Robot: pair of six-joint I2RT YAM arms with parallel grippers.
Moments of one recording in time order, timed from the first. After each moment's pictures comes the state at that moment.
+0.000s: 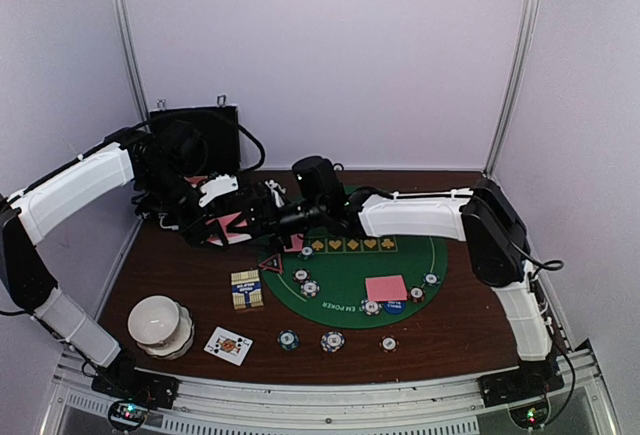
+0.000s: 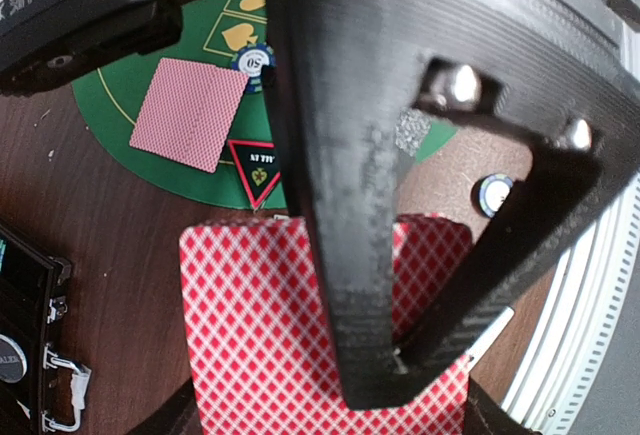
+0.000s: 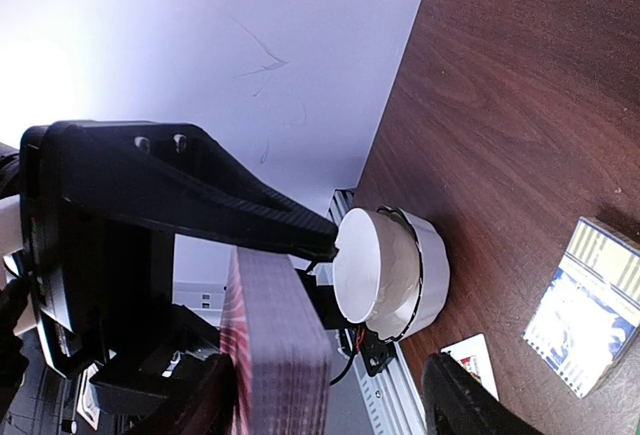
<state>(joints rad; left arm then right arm) -0.47 1.50 1.42 -1.14 0.36 0.69 0.92 2.27 1.81 0.13 -0.76 1.11</state>
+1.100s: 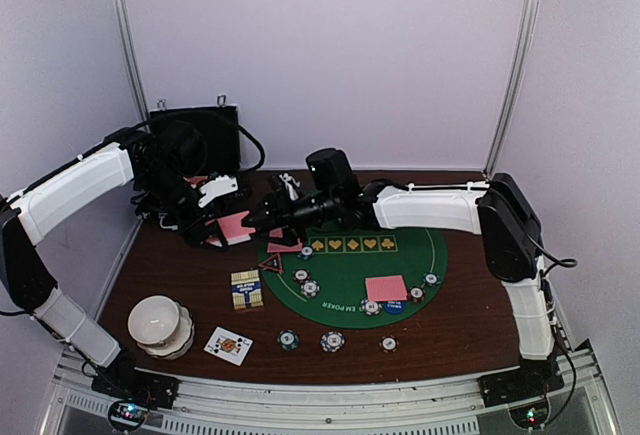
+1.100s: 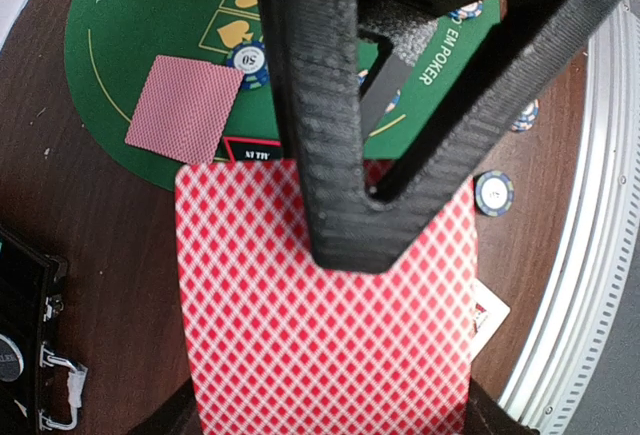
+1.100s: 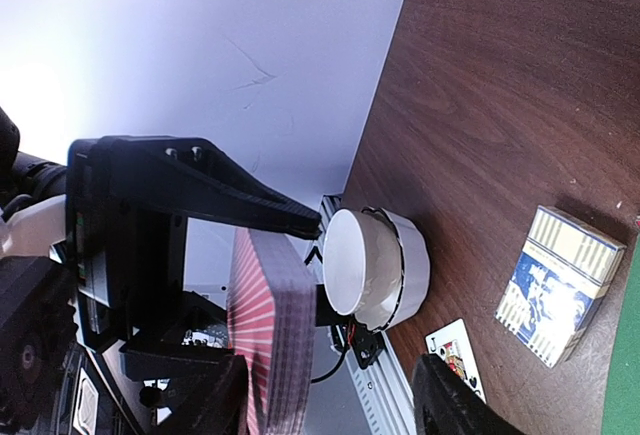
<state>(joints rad) -0.47 1.50 1.42 -1.15 0.36 0.69 0.88 2.18 1.74 0.08 -0.77 1.07</state>
